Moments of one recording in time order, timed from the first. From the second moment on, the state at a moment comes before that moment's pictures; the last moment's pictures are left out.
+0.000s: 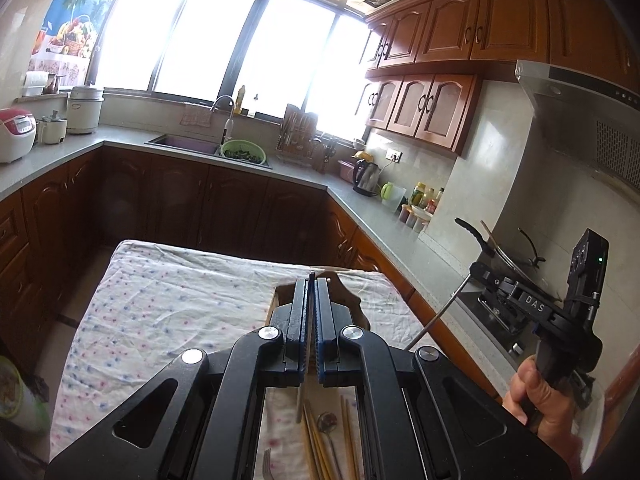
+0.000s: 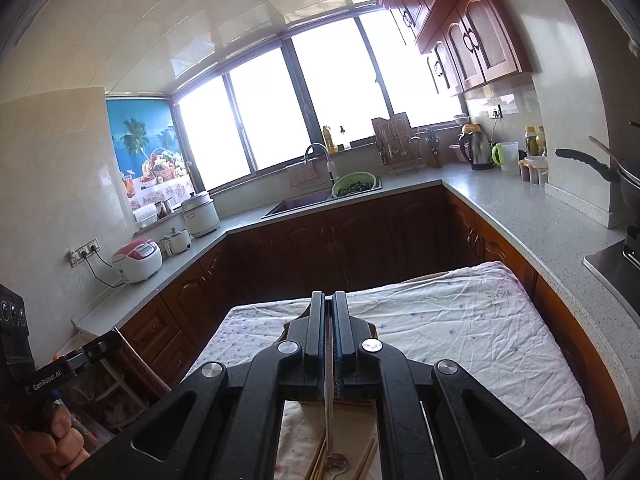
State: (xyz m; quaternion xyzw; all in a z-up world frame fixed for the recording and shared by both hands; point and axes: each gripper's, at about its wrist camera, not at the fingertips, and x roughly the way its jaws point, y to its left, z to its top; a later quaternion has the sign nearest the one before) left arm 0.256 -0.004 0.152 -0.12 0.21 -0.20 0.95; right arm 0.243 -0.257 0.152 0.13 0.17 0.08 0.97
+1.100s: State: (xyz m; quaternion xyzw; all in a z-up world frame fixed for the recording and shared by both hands) left arm 0.356 0.055 0.049 -0.18 0.32 -0.10 0.93; right arm 0.302 -0.279 0.143 0.17 0.12 0.08 0.97
